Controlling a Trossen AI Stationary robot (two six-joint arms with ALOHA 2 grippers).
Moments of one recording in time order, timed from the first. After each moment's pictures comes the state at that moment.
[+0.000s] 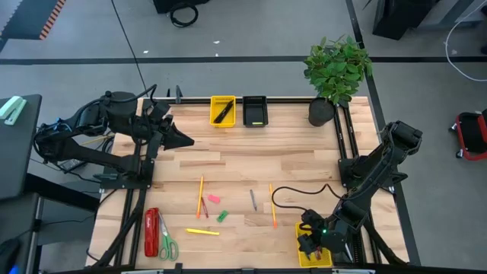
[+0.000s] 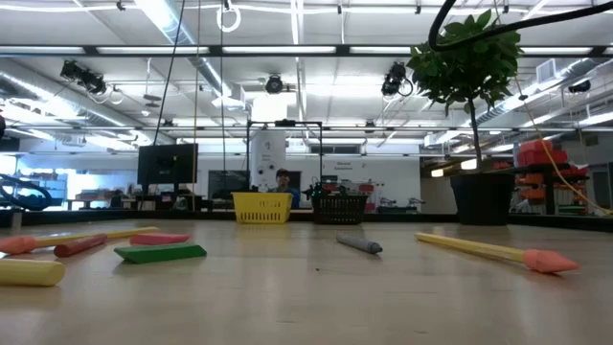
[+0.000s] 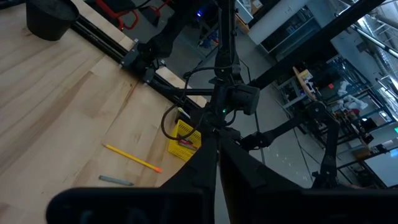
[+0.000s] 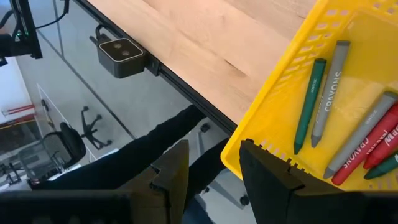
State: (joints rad) left arm 0.04 0.97 1.40 -0.69 0.20 -0.72; right arm 0.90 1.51 0.90 -0.24 0.14 1.97
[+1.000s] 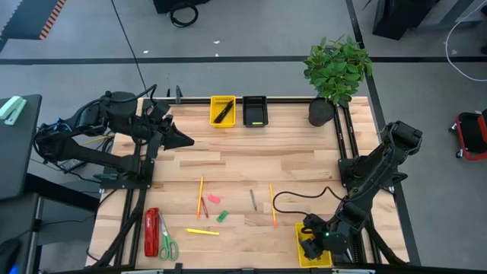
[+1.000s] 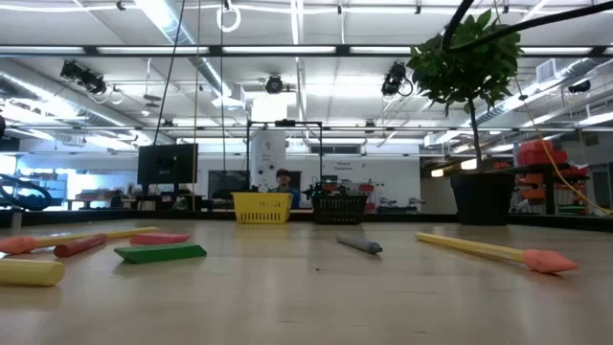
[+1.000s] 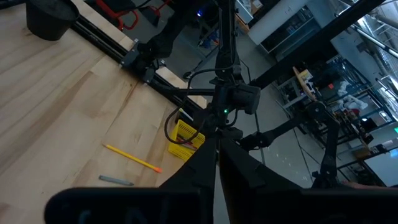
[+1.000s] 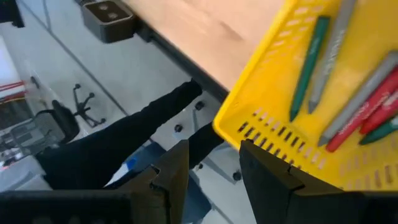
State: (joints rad) left arm 0.04 0.97 1.40 -0.69 0.20 -0.72; right arm 0.91 1.51 0.90 -0.23 0.05 1.96
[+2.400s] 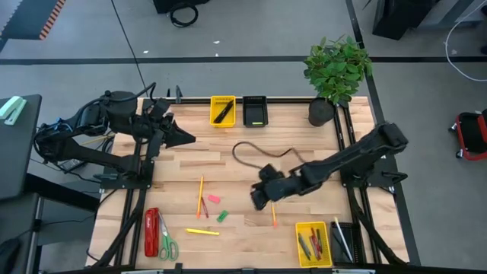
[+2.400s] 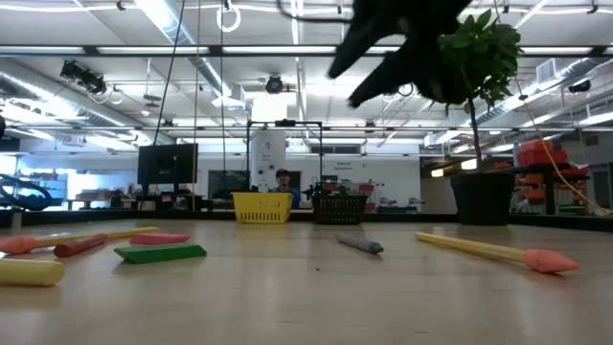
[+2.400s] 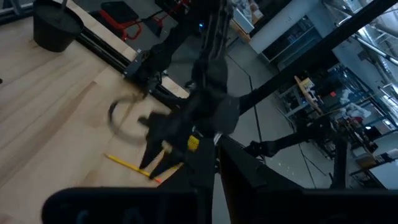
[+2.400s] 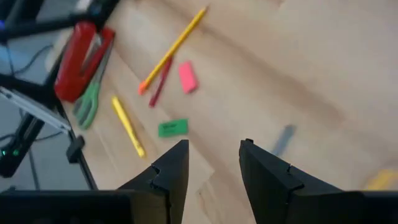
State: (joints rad) left arm 0.04 0.97 1.40 -0.66 0.16 -0.72; right arm 0.37 1.66 1.15 -0.31 0.30 1.19
